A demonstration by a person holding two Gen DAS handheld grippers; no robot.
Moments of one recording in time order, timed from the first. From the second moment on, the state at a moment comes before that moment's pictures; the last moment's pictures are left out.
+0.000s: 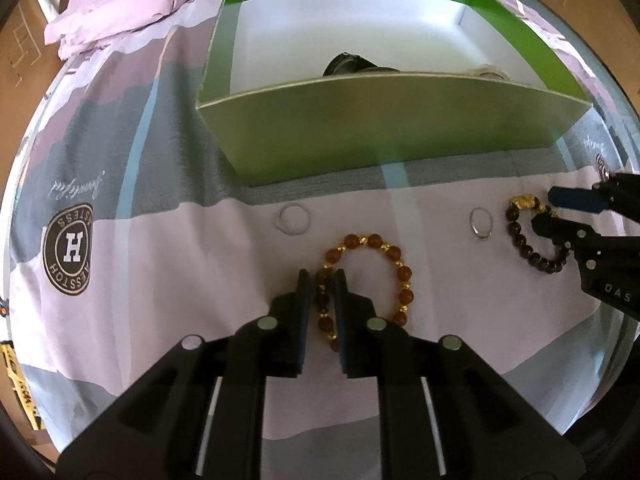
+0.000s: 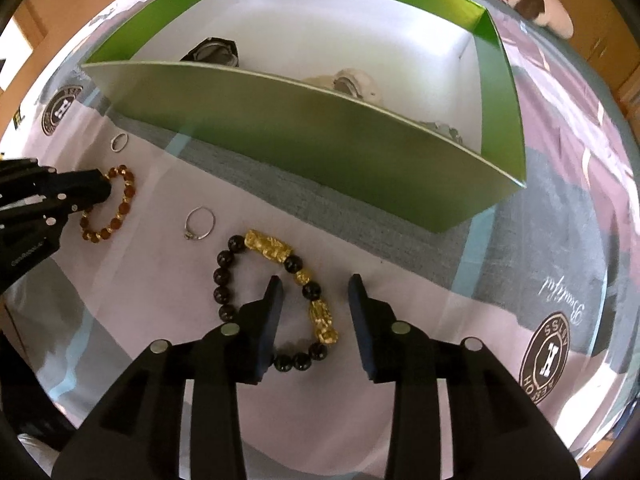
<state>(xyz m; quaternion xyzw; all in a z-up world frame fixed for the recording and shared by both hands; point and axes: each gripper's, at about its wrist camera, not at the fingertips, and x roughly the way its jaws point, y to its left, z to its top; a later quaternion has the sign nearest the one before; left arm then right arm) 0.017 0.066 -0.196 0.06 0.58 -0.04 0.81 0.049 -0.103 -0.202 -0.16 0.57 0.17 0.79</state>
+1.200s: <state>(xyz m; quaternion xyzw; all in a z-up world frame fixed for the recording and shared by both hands) 0.088 0.057 -0.066 0.02 0.46 -0.06 0.88 0.092 -0.133 -0.046 -0.02 0.41 0.17 0.89</state>
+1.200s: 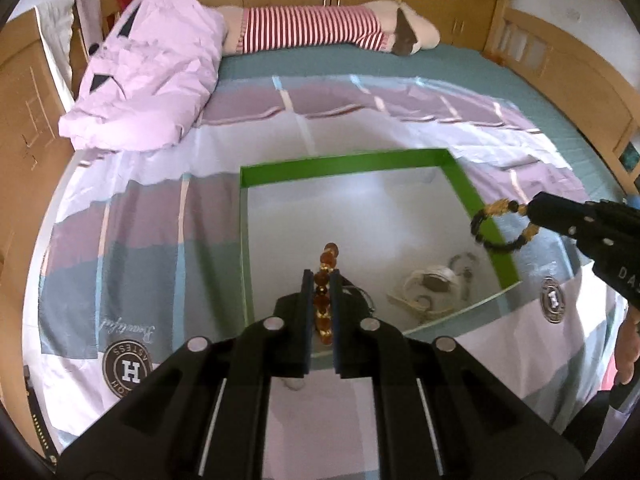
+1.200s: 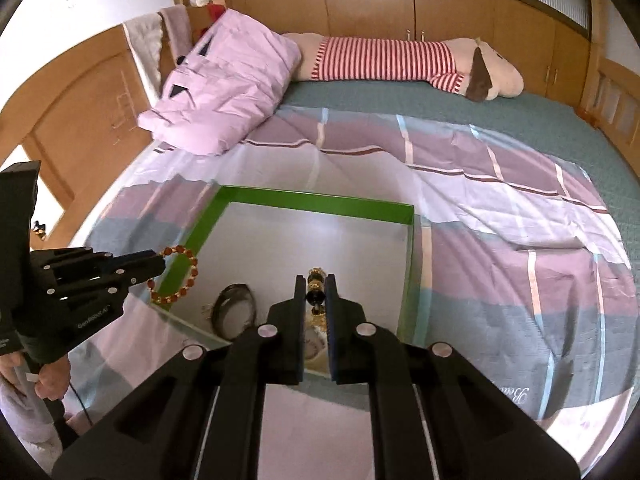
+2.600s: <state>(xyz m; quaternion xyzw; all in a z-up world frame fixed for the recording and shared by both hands) 0.048 0.129 -0.194 0.07 0.60 0.06 0.79 0.060 -0.079 -0.192 -0.07 0.57 0.23 0.78</state>
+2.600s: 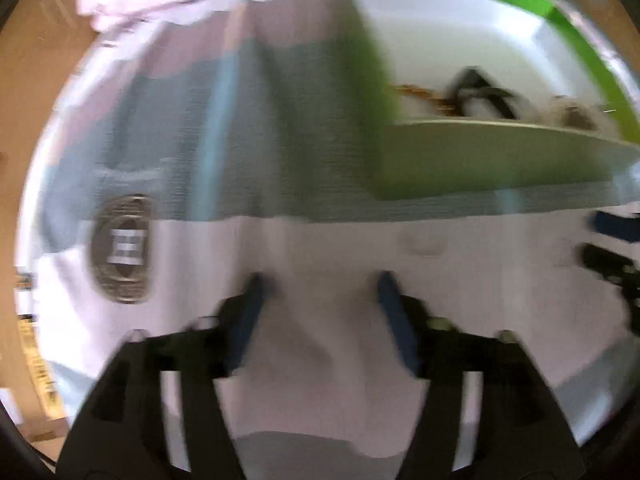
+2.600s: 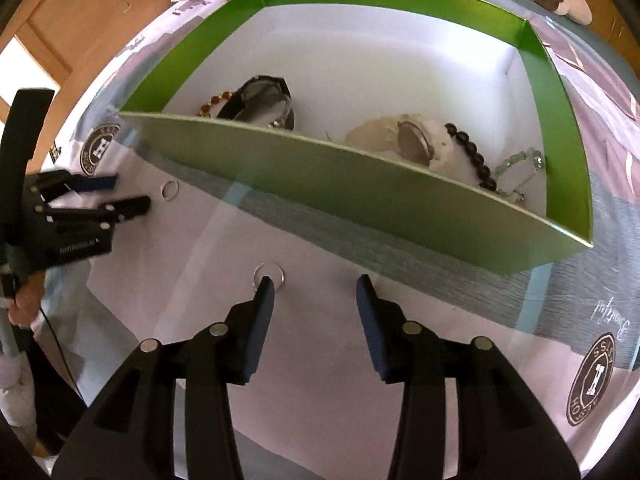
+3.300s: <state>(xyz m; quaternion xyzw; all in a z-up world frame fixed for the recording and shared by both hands) 0.045 0.099 -0.187 0.08 0.55 -0.03 0.83 0.039 -0.049 -0.200 -0.15 0.51 0.26 0.81</state>
